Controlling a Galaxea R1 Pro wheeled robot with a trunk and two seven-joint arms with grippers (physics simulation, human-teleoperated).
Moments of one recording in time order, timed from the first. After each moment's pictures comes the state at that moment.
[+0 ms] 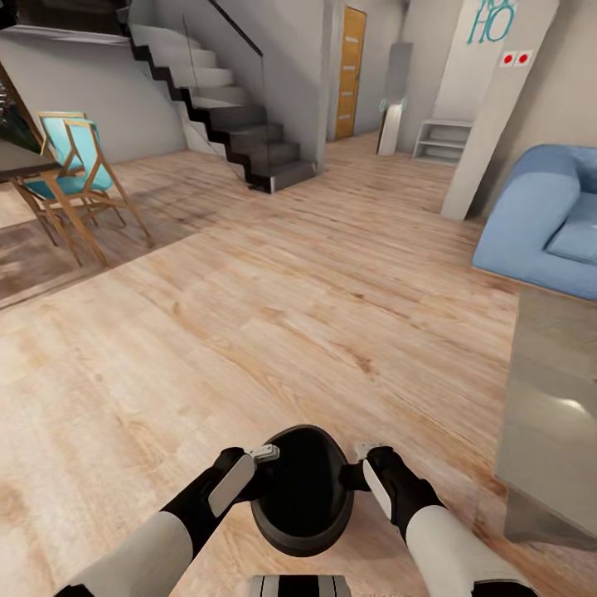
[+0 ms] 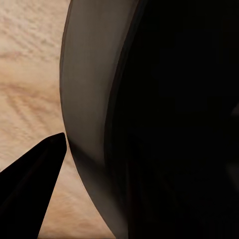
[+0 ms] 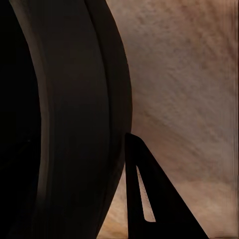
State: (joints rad) left arm -0.68 -0.10 -0.51 -0.61 0.92 0.65 0.50; right arm -0.70 0.14 -0.01 -0.48 0.04 0.64 -0.01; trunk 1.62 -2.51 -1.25
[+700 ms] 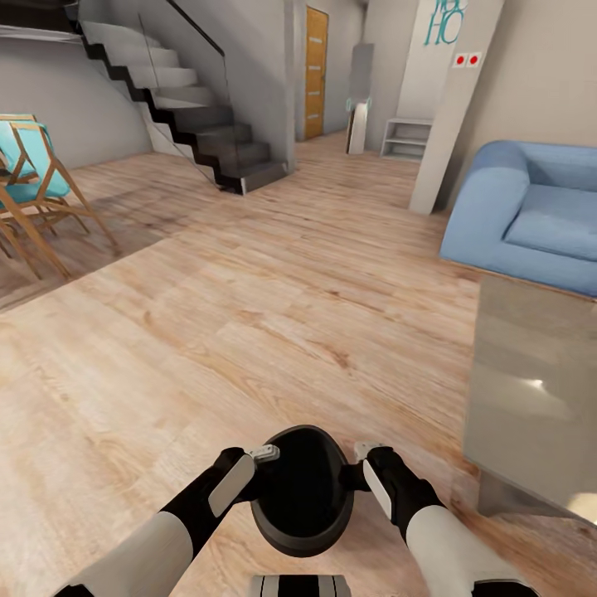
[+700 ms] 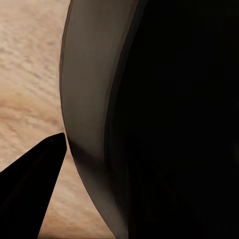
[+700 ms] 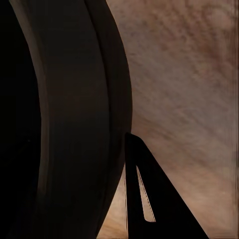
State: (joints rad) left arm -0.68 -0.10 -0.51 -0.61 0.92 0.65 0.50; right arm -0.70 0.14 -0.01 -0.48 0.04 0.64 -0.01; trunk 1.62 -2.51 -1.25
